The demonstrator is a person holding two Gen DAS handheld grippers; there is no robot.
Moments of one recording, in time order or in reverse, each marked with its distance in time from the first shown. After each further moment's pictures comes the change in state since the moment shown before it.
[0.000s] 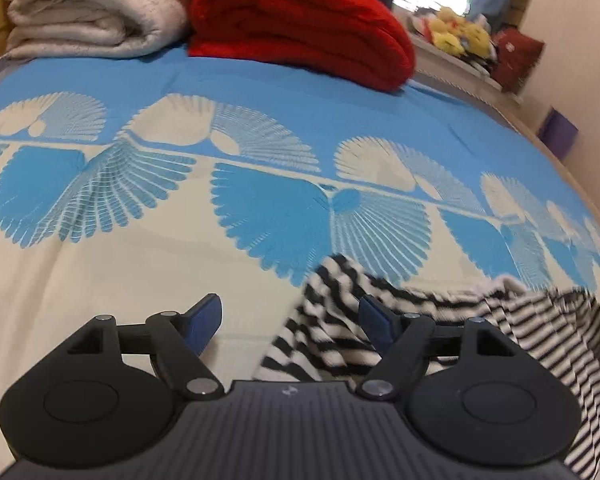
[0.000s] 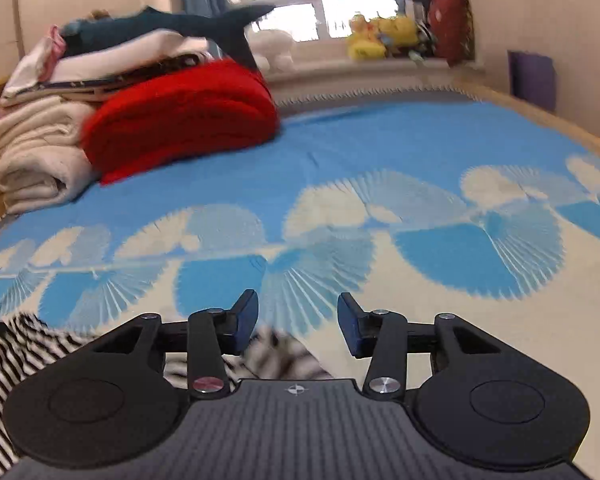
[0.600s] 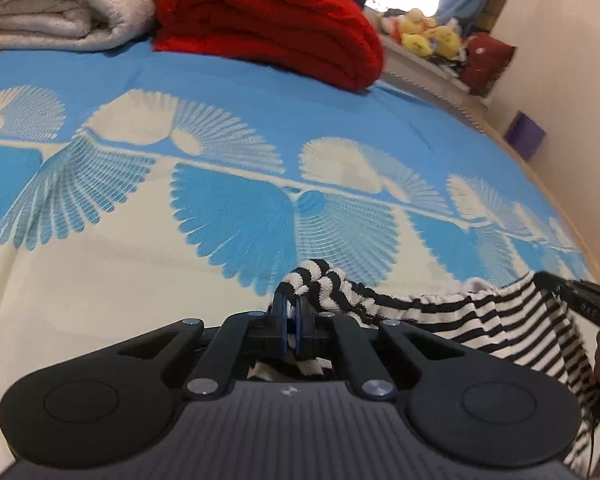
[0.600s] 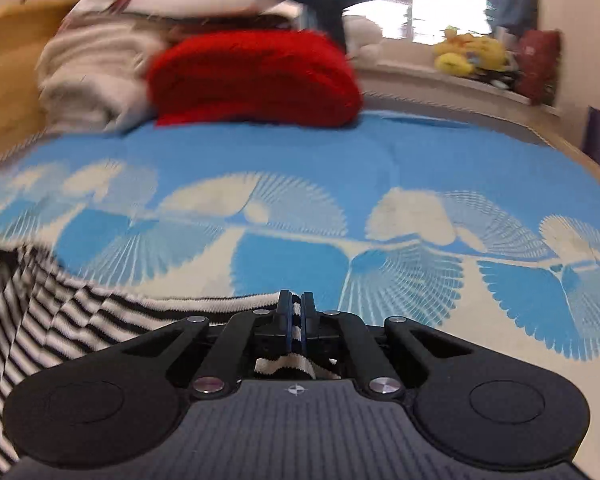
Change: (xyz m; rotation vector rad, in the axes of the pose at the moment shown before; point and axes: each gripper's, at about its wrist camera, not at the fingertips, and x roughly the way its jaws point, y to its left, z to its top) left arm 0.018 0.007 0.005 -0.021 0.006 -0.103; right arm 0.058 0.085 -0.002 -0.250 -0.011 0.063
